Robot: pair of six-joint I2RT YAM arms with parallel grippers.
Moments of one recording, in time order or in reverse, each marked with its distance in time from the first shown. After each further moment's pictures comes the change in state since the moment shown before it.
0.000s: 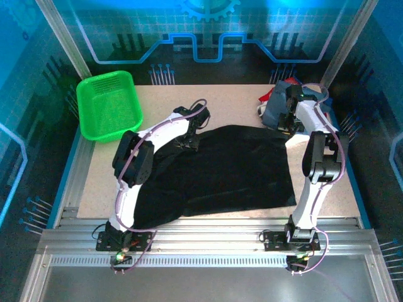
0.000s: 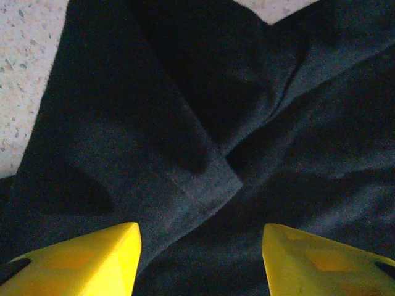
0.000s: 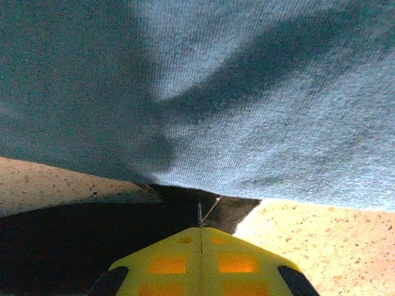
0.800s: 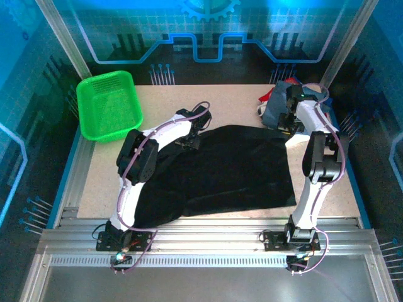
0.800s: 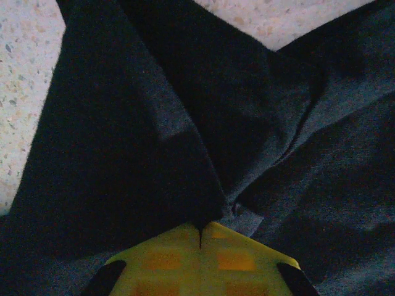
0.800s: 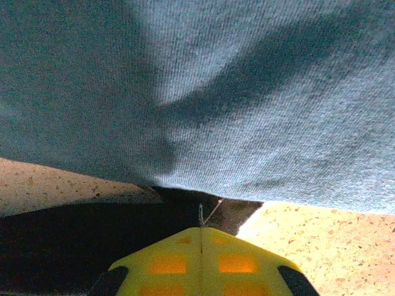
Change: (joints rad) left arm 0.000 0.046 0.001 0.059 -0.040 0.041; right arm -0.003 0.000 0.000 0.005 -0.006 0.001
